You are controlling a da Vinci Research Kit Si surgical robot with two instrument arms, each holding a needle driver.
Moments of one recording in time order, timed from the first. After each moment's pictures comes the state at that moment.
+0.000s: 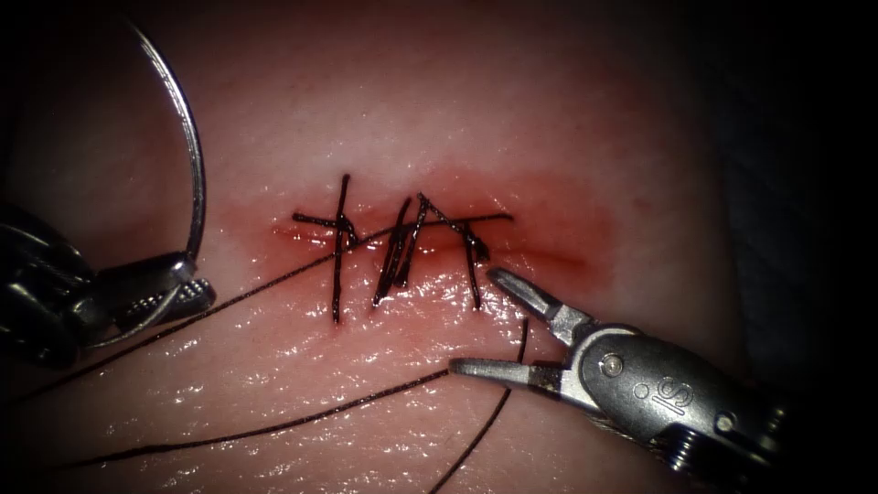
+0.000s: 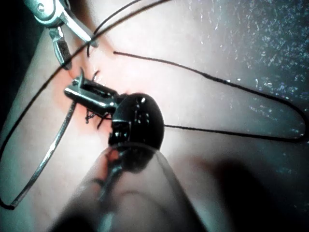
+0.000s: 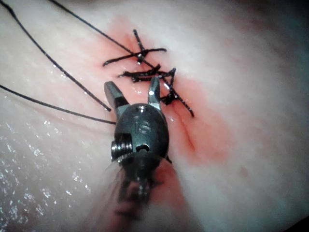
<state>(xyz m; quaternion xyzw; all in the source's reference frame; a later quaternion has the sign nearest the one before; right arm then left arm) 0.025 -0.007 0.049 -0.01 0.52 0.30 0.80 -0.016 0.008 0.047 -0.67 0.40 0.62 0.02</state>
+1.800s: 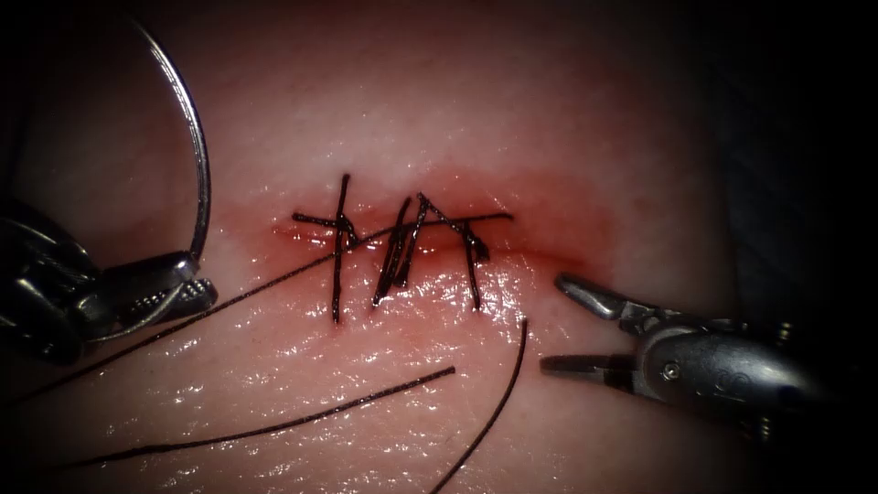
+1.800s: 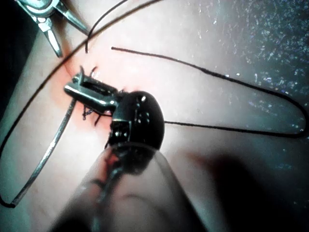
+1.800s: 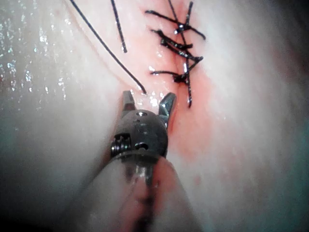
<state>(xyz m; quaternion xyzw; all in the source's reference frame) 0.021 -0.007 0.052 -0.12 0.47 -0.01 0.87 -0.016 0.008 0.048 -0.68 0.39 0.62 0.03</state>
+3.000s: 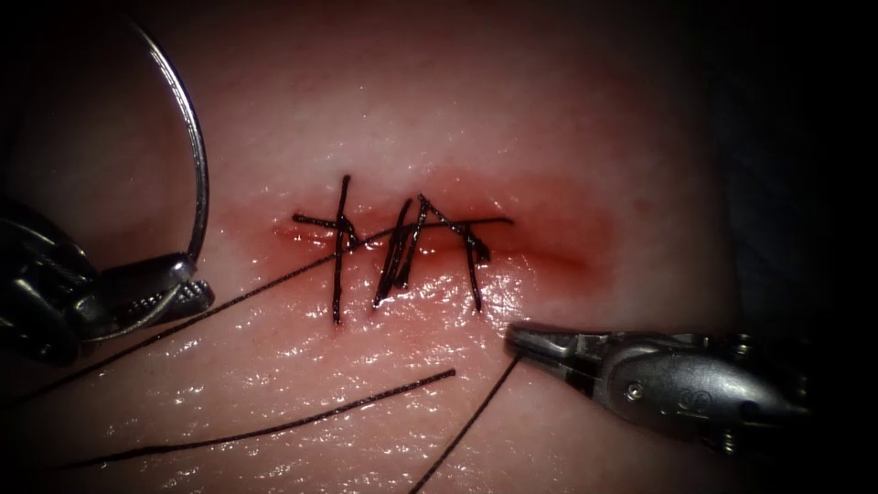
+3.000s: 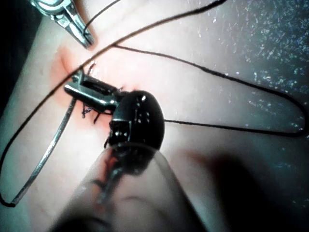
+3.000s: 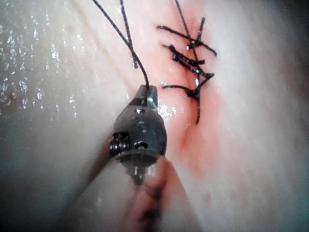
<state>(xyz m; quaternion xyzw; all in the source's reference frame) 0.024 -0.010 0.050 -0.06 0.49 -0.04 0.87 -0.016 0.008 0.048 -0.69 0.38 0.62 0.04</state>
